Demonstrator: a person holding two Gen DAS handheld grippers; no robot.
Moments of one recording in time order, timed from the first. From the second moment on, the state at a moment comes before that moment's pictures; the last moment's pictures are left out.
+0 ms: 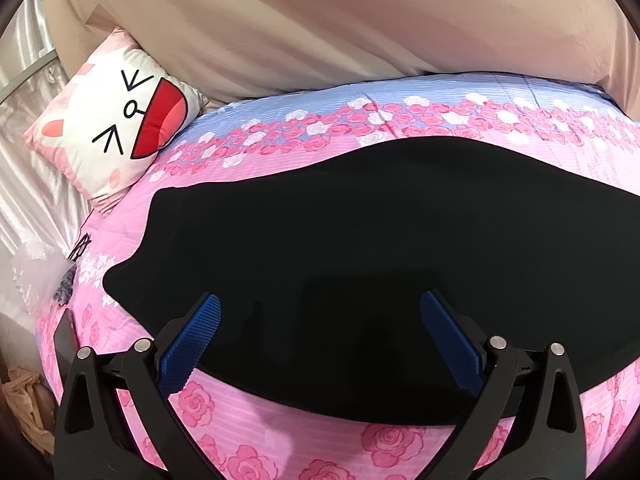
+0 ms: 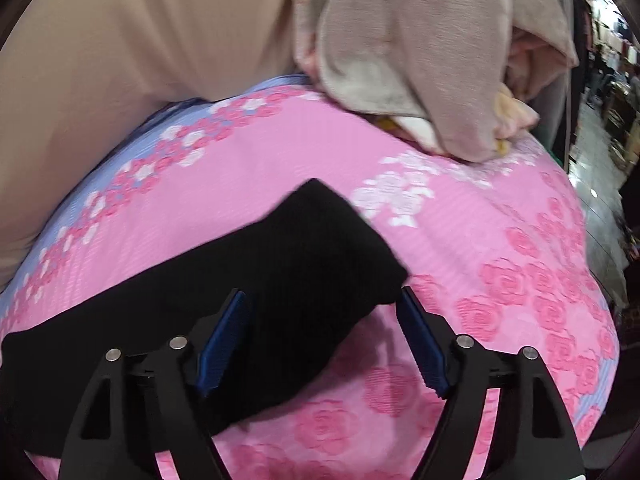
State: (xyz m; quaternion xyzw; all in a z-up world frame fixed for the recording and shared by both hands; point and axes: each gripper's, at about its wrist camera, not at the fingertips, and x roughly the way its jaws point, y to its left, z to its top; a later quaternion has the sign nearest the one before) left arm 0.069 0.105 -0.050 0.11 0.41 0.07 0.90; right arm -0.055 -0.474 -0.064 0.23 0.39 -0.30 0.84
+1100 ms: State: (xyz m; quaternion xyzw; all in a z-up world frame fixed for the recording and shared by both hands) left arm 0.039 0.142 -0.044 0.06 0.41 0.07 0.91; right arm 0.055 -0.065 -0.044 -0.01 0.43 0.18 0.89
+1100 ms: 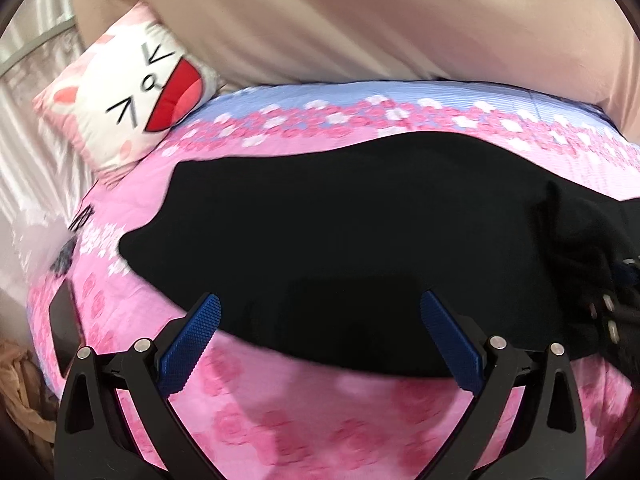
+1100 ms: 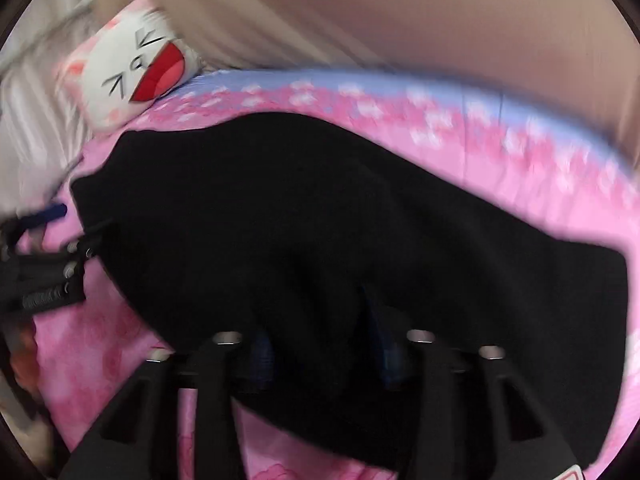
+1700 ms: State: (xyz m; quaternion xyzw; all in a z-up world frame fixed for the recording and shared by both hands) left arm 0.051 0.161 -0.049 0.03 0.41 0.02 0.91; right arm 0.063 -0.059 -0.052 0.01 0.46 0.14 0.88
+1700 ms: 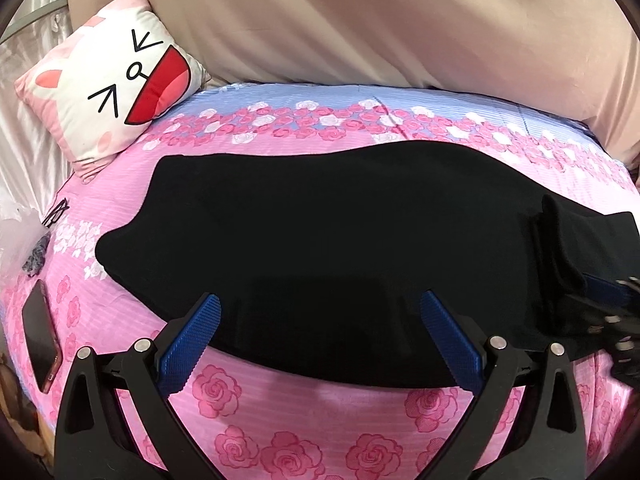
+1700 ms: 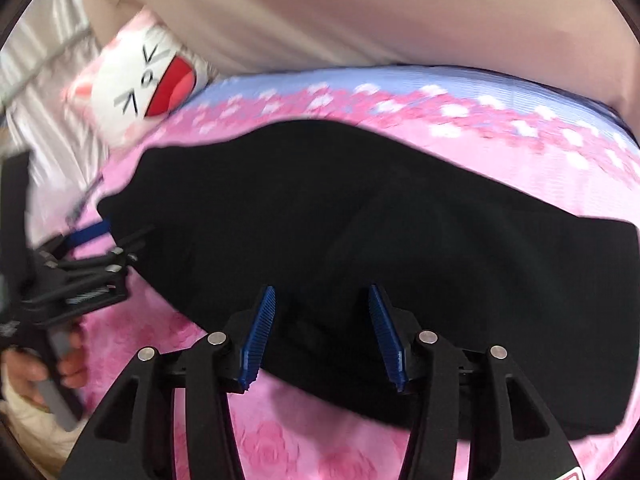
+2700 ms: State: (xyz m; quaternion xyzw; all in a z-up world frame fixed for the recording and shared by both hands) left arm 0.061 0.192 -0.066 0.01 0.44 0.04 0.90; right arm 0.059 -0.048 -0.016 0.00 0.42 0.14 0.90
